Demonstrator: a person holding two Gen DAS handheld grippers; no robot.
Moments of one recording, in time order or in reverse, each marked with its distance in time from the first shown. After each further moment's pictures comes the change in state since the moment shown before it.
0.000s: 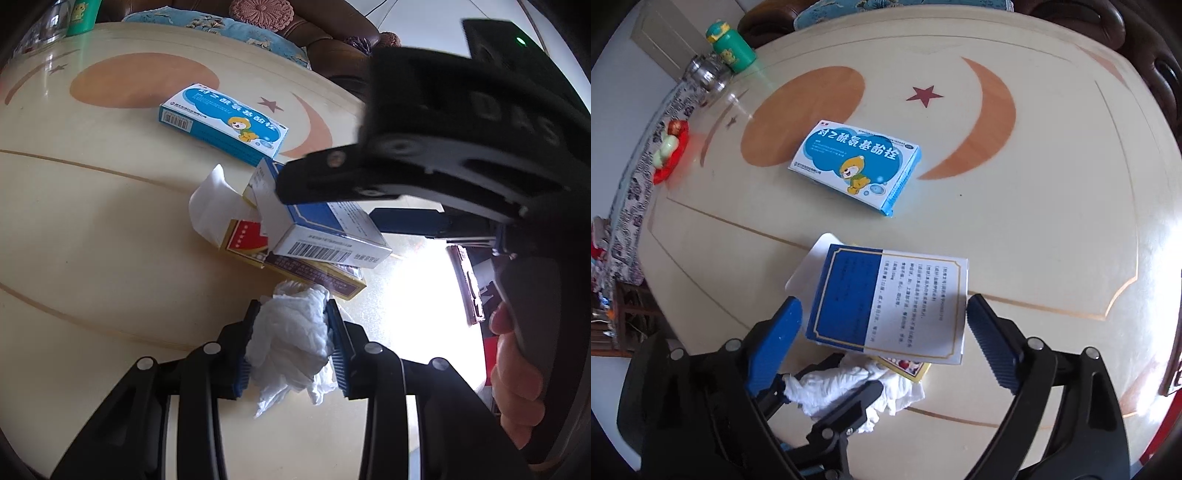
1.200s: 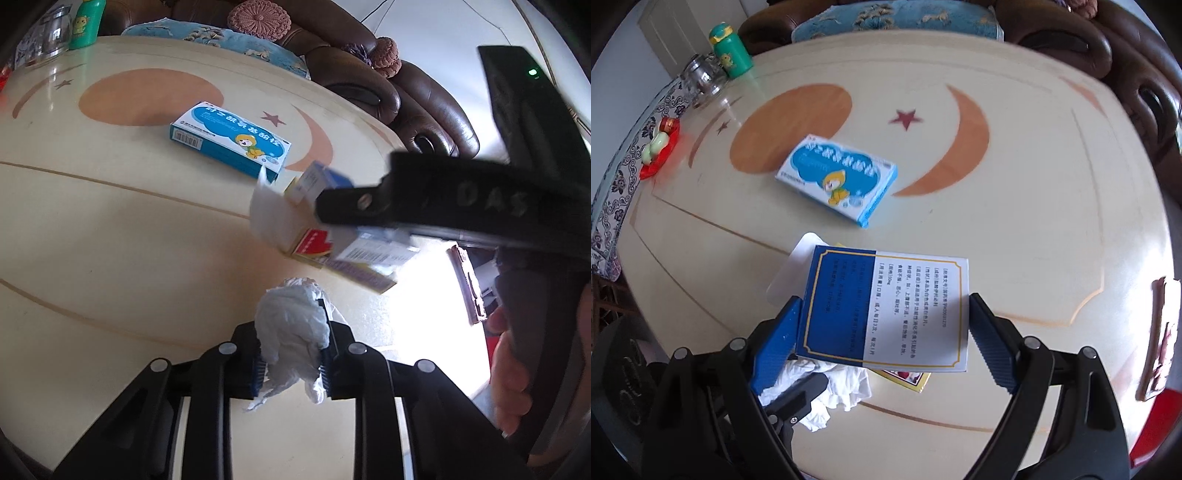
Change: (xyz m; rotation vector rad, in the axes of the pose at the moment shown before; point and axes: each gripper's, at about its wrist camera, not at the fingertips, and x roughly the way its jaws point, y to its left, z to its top) left arm -0.020 0.001 -0.009 0.032 -0.034 0.021; right arm -0.011 -0.001 -0.012 -0.041 -0.086 -0.087
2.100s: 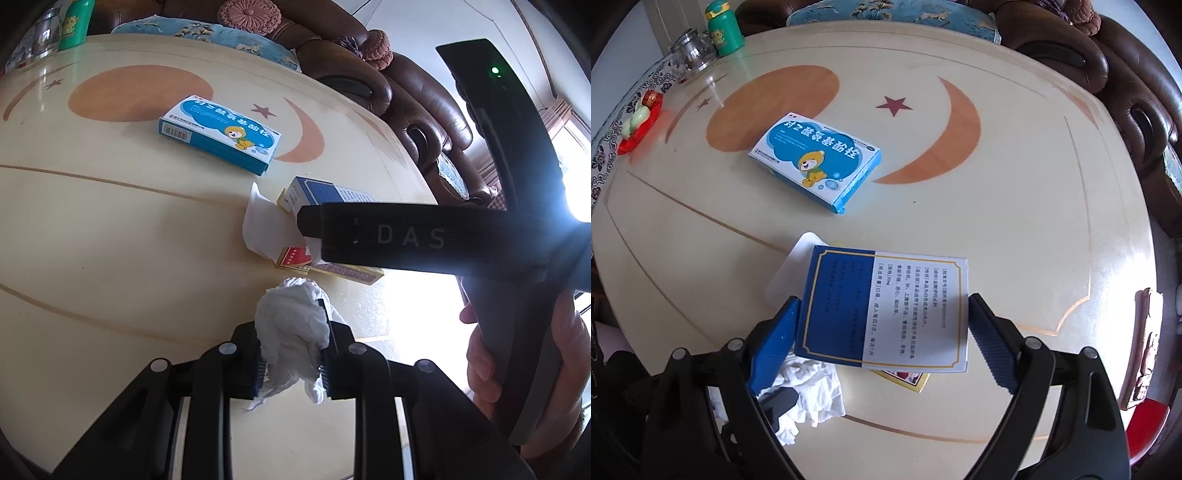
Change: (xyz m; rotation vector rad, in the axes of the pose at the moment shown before) left arm 0.016 0.002 0.007 0.017 0.027 -0.028; right arm 0.013 0.004 -0.006 -0.074 -0.008 -0.130
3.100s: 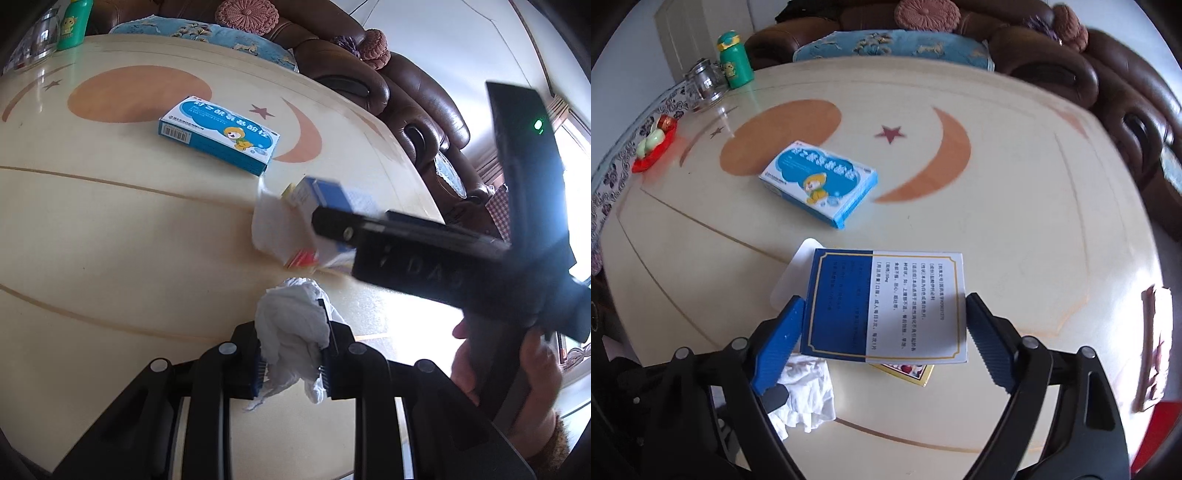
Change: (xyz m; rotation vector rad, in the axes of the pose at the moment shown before) left arm -0.001 0.007 0.001 0.018 0.000 -0.013; right arm -0.006 -0.014 -0.016 0.025 -0.146 0.068
